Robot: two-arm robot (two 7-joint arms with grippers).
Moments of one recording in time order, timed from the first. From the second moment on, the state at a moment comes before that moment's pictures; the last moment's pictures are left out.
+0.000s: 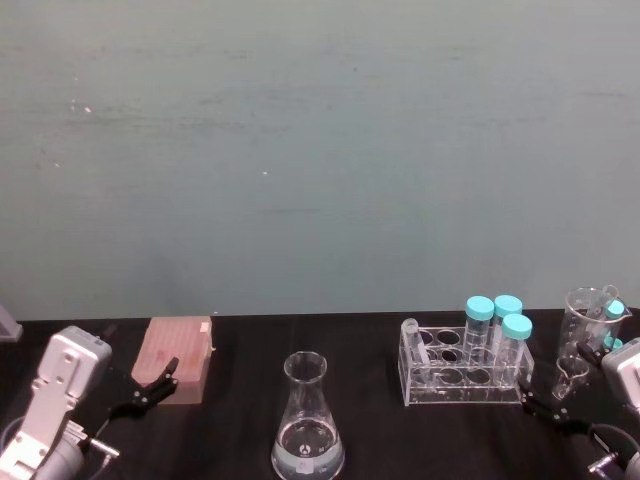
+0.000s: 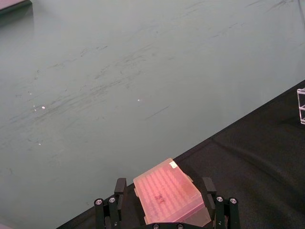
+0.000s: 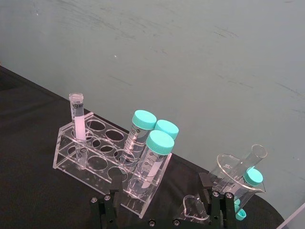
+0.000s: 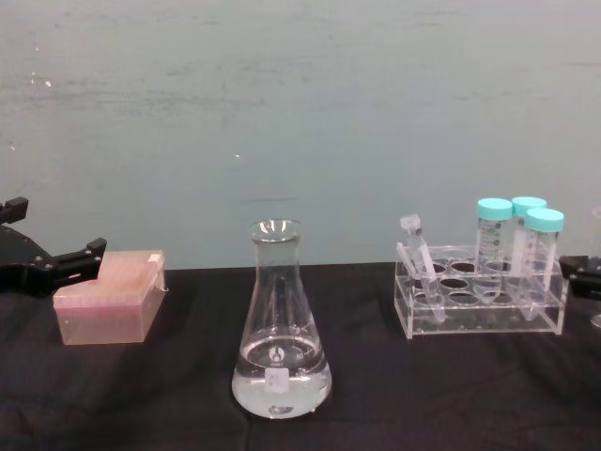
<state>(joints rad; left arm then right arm) -0.20 0.60 0.45 -1.41 -0.25 -0.12 0.03 0.20 0.60 -0.45 -1.41 0.25 -0.12 -0.03</state>
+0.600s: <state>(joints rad) -0.20 0.60 0.45 -1.41 -0.25 -0.12 0.03 0.20 0.60 -0.45 -1.41 0.25 -0.12 -0.03</state>
